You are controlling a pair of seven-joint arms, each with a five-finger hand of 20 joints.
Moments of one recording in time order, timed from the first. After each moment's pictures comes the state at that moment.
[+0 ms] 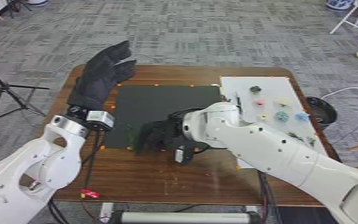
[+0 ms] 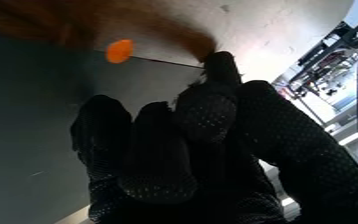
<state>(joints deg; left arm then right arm) 89.8 -36.1 -68.1 -112.0 33.5 5.8 23.1 -44.6 -64.2 22.5 -83.8 -91.5 -30.0 -0.7</state>
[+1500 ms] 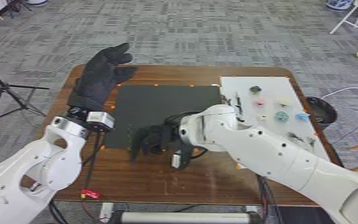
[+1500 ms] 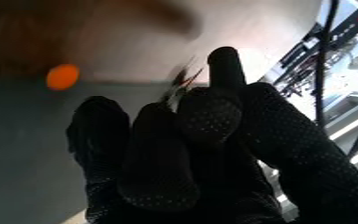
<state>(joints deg) 90.1 -36.2 -67.9 -112.0 33.2 6.1 23.8 -46.2 -64.1 23.2 -86.8 -90.2 -31.9 0.2</state>
